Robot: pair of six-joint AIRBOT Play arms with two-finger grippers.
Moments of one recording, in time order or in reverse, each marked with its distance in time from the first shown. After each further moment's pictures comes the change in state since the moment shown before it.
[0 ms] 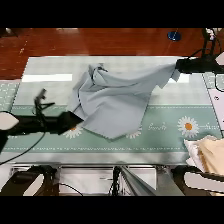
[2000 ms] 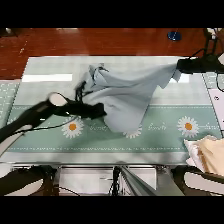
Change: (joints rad) left arm -0.306 -0.499 0.314 -0.147 0.306 0.205; right arm -0.001 0.048 0.000 0.005 0.027 -0.003
